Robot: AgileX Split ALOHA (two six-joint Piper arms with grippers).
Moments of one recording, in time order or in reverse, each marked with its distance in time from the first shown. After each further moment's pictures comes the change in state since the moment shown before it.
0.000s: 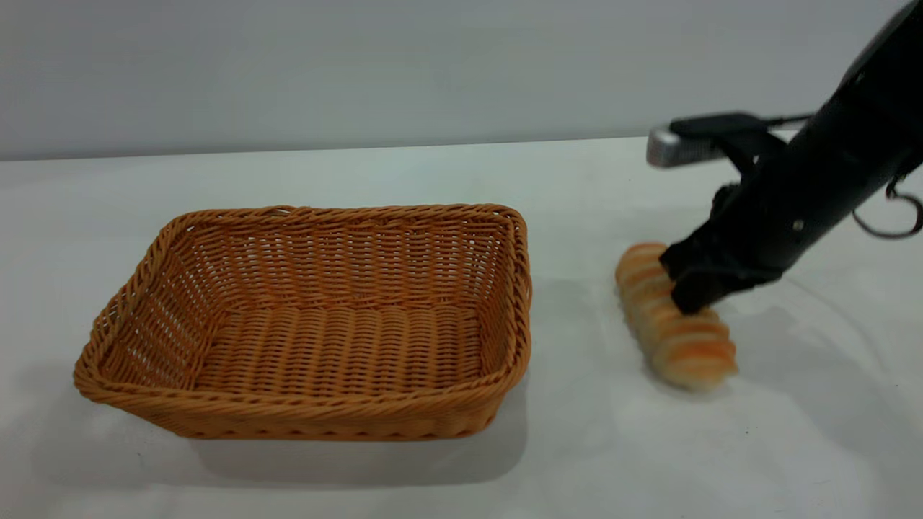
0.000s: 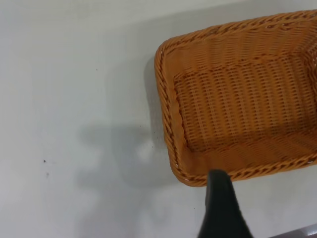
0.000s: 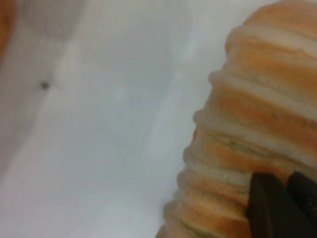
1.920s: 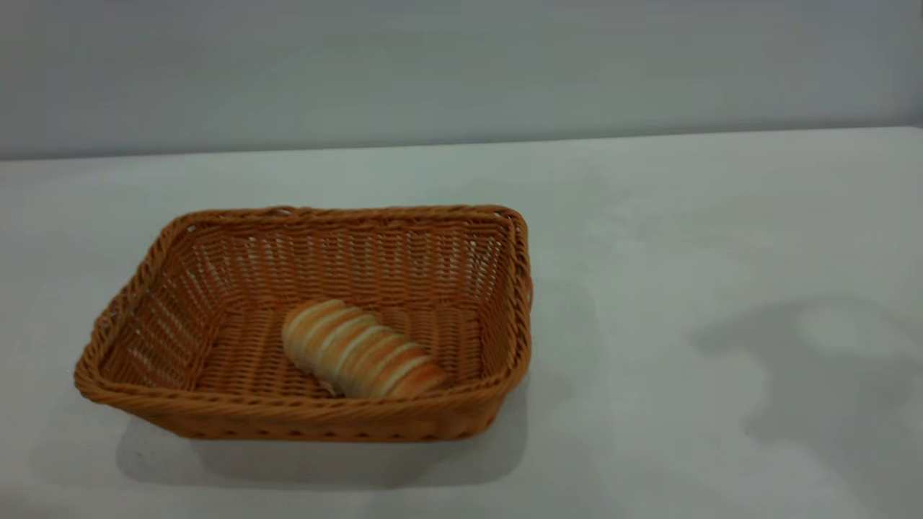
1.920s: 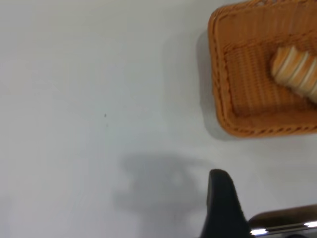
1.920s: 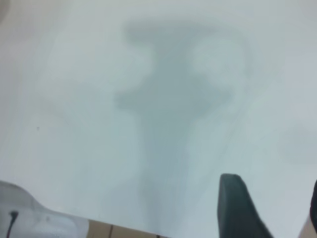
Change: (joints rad) left arm 0.000 -0.322 0.119 0.166 0.138 -0.073; right arm 0.080 -0.640 -0.281 -1.043 0.960 1.017
